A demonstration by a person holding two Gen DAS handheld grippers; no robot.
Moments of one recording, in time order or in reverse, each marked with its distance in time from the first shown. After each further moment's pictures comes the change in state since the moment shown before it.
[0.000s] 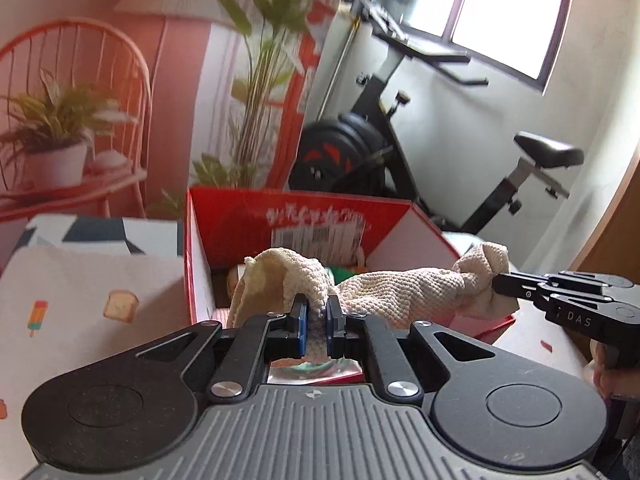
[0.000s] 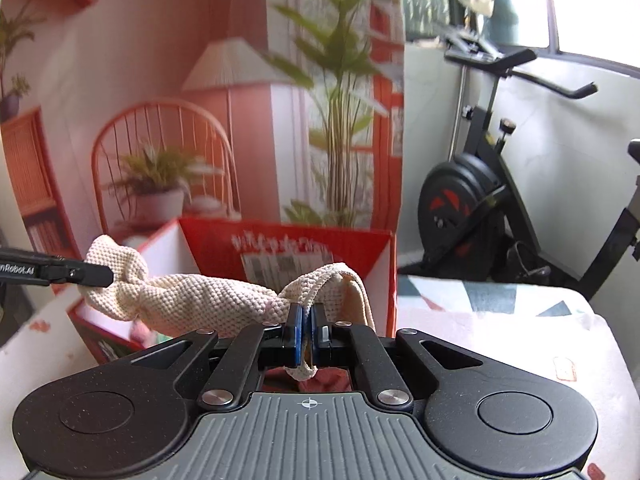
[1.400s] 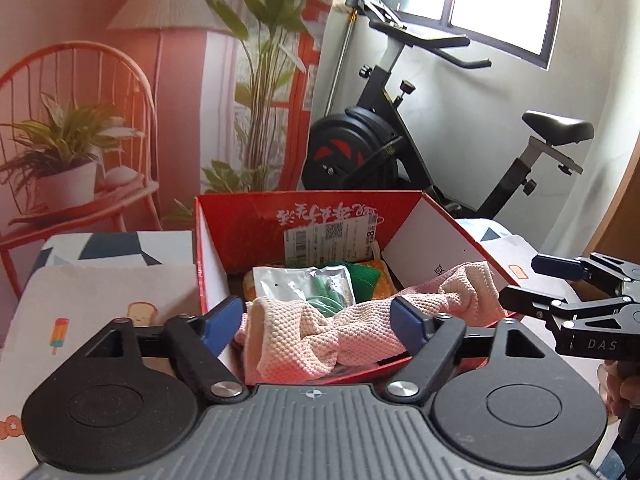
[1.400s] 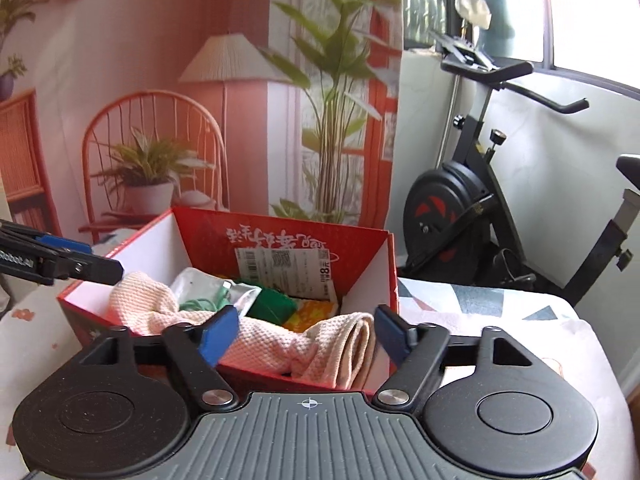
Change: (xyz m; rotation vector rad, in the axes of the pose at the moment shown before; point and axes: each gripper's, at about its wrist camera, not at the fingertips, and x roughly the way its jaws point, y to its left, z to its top) left arm -0.018 -0.007 0.002 0.086 -0.020 0.075; right arm -0.006 0.024 -0.015 -0.034 -0.042 -0.060
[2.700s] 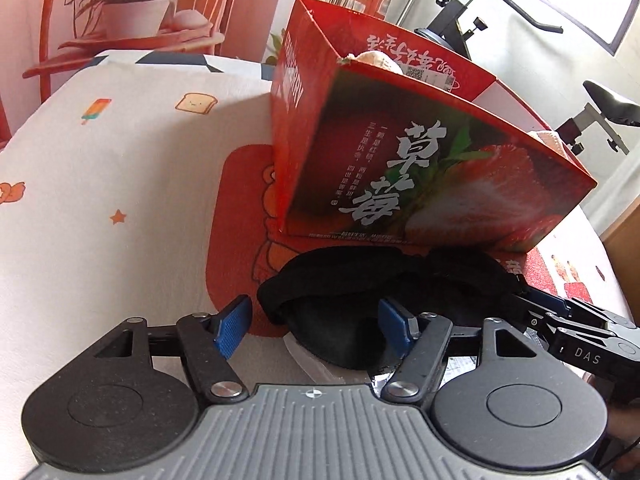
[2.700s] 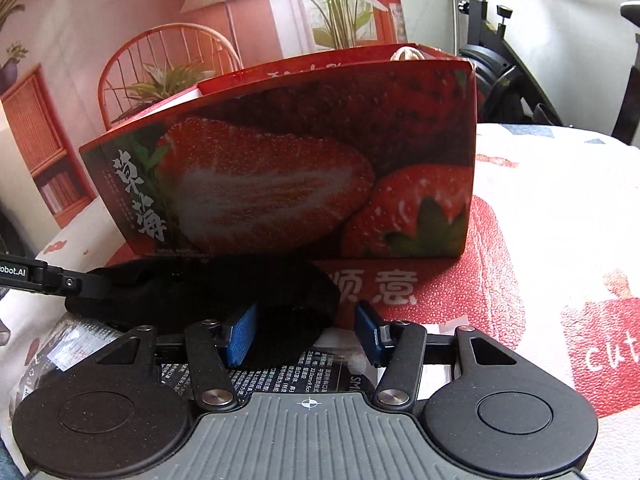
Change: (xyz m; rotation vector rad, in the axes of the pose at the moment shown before) left arm 0.014 0.052 -0.130 -0.240 0.237 0.043; right arm 0.025 0.024 -0.146 0.188 0.182 0.141
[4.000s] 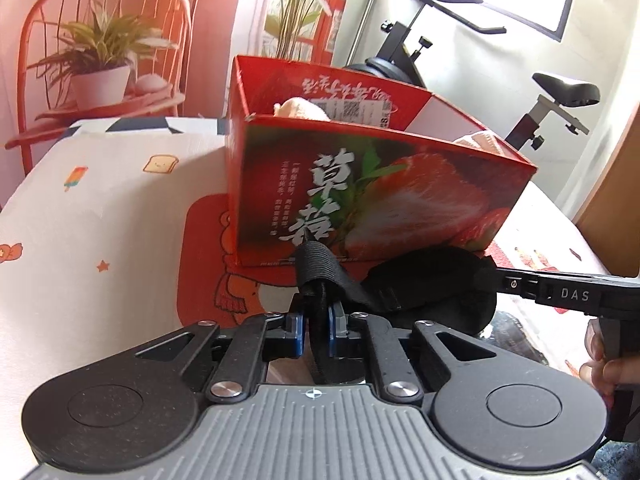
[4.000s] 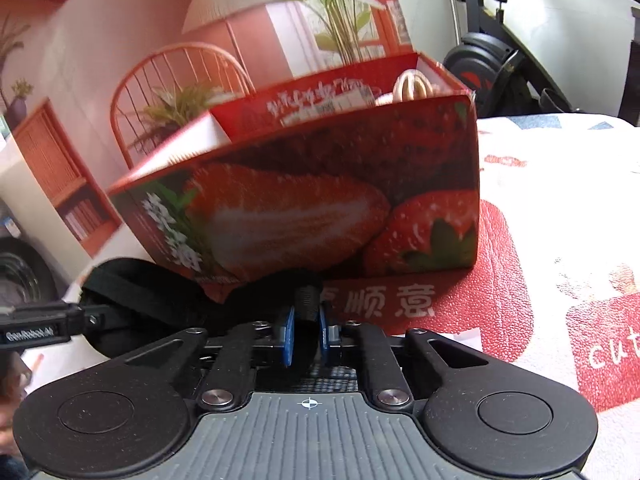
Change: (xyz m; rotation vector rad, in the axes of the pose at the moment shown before) left arm -0.037 -0.040 -0.019 0.156 -0.143 -0.034; right arm -0.022 0.004 0.023 0.093 -0.010 0.085
